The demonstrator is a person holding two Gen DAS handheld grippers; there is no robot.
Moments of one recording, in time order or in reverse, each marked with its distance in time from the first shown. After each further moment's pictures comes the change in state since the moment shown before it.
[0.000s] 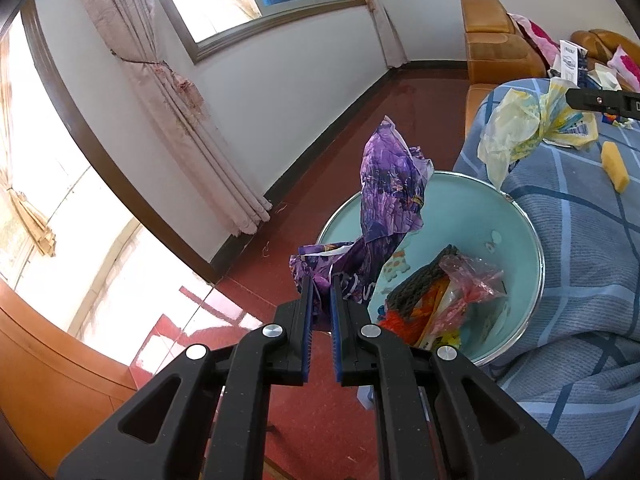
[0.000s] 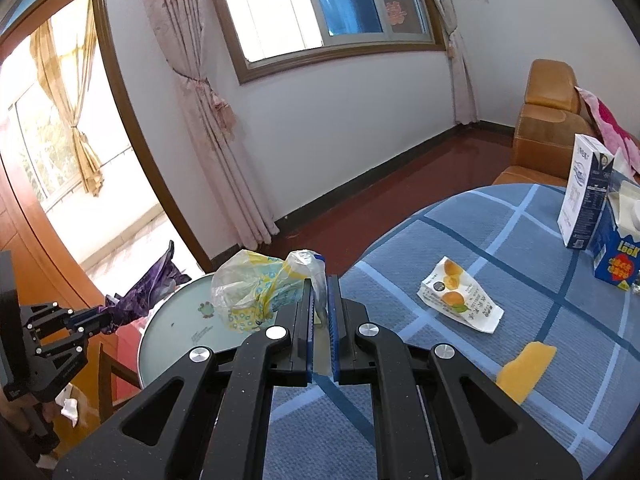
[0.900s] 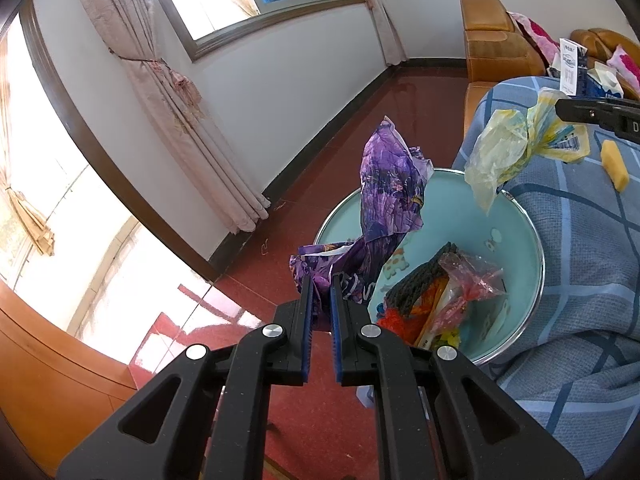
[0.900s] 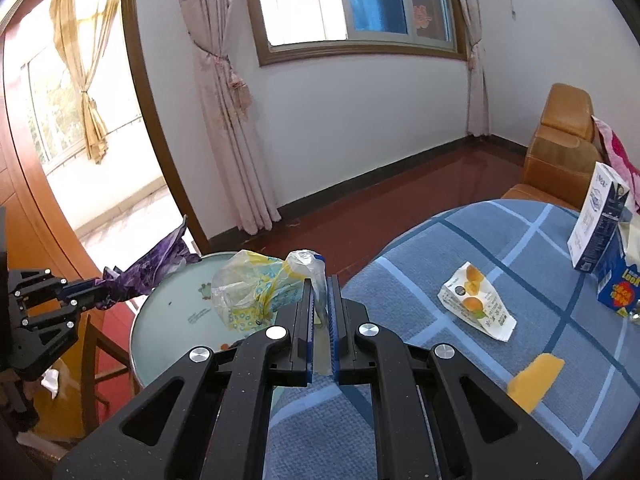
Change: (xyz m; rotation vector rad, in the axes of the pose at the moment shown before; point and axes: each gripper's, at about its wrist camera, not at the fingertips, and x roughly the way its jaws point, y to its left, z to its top) left arm 0.000 0.002 0.000 0.001 0.010 -0.007; right arm 0.011 0.030 -0.006 -0.116 0.031 -0.011
